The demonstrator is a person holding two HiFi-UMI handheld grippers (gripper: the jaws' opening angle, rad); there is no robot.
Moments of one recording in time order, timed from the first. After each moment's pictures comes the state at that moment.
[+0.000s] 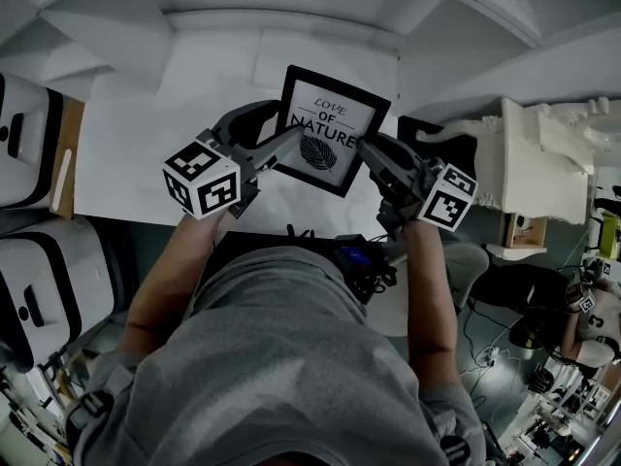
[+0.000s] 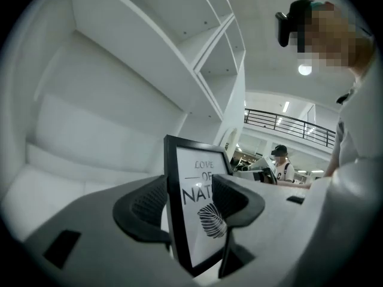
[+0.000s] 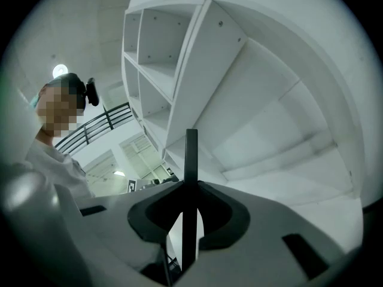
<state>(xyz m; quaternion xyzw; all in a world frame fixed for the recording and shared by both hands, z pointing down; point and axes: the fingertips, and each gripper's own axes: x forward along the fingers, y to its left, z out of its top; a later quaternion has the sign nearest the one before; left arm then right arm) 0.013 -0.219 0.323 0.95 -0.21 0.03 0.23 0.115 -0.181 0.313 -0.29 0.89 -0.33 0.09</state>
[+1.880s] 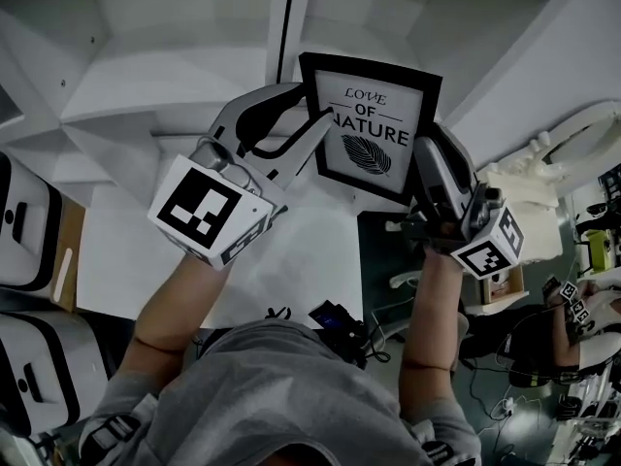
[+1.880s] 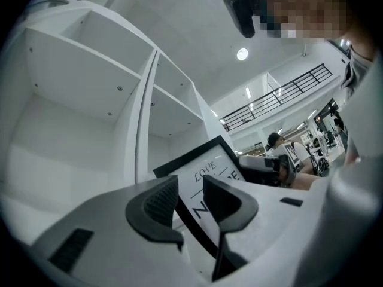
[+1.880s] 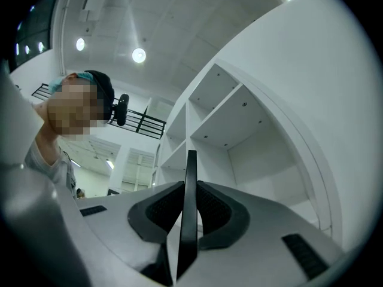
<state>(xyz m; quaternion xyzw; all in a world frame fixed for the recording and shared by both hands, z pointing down) 0.082 -0.207 0.101 0.96 -0.25 -0.08 -0.10 0.189 -0.152 0.081 -0.37 0.91 0.05 0.19</state>
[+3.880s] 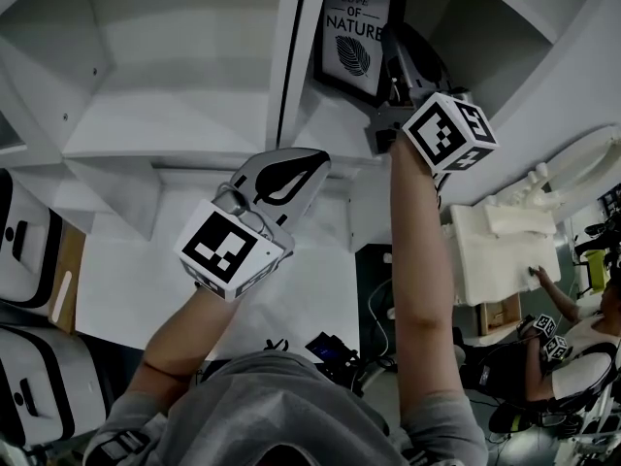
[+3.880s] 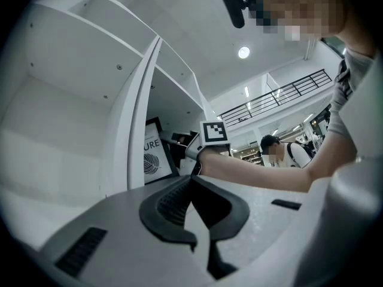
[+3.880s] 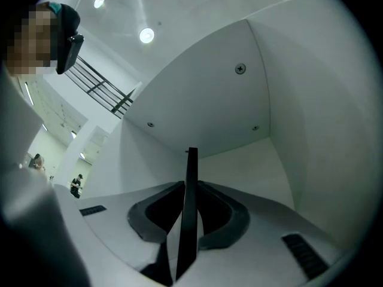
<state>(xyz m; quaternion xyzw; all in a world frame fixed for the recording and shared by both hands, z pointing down) 0.082 0.020 0.218 0.96 -0.25 -0.07 -0.09 0.165 -0.104 0.080 -0.49 0.84 0.14 0.17</state>
